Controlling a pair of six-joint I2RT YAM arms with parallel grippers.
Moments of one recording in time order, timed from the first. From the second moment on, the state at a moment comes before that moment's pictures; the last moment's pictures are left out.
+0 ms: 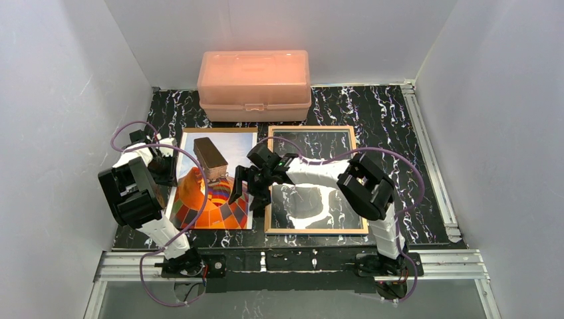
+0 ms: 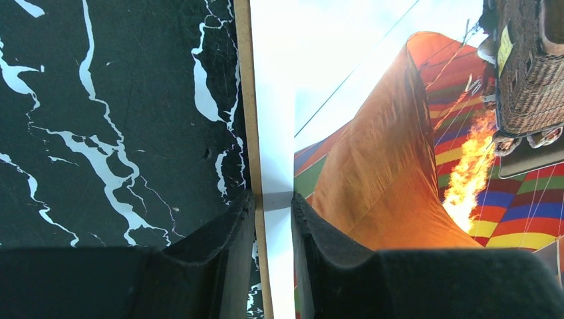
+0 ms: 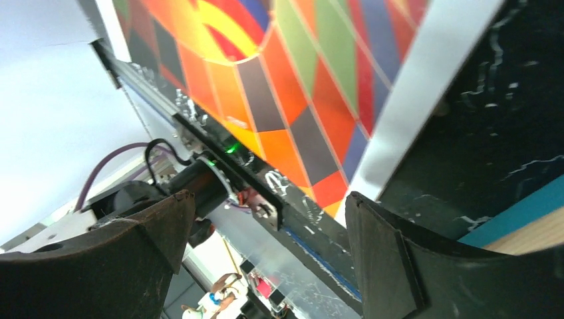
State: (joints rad) left arm 0.43 1.73 1.07 -0.71 0.22 0.45; right arm 1.03 2.07 1.44 -0.32 -0.48 1.09
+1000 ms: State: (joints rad) left arm 0.42 1.72 1.06 -0.71 0.29 0.39; right arm 0.97 2.10 1.69 -0.57 -0.10 0.82
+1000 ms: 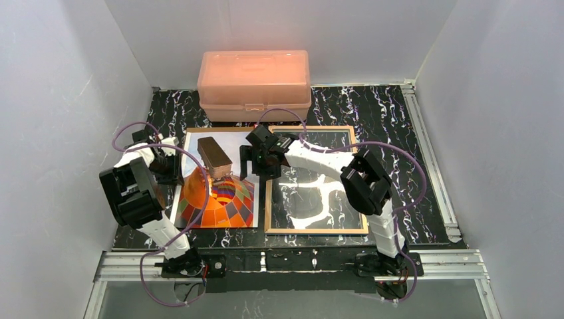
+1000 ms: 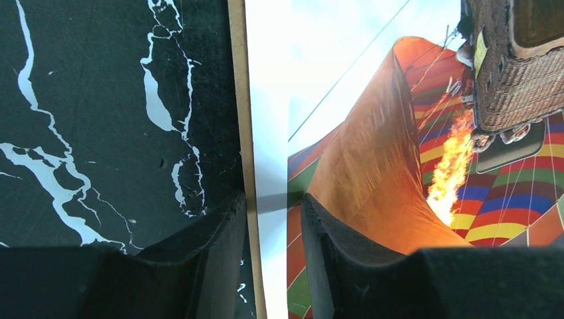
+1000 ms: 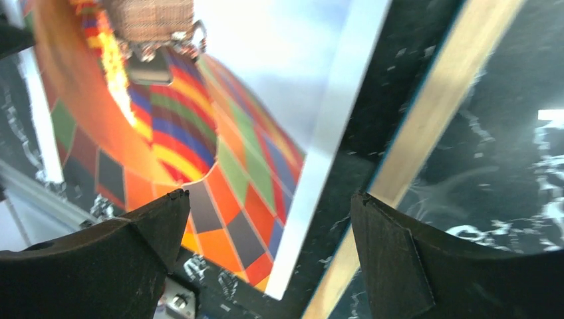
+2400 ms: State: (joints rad) left arm 0.30 1.66 0.99 -0.58 0.21 0.34; right arm 0.86 2.28 1.83 -0.49 -0.11 0.87
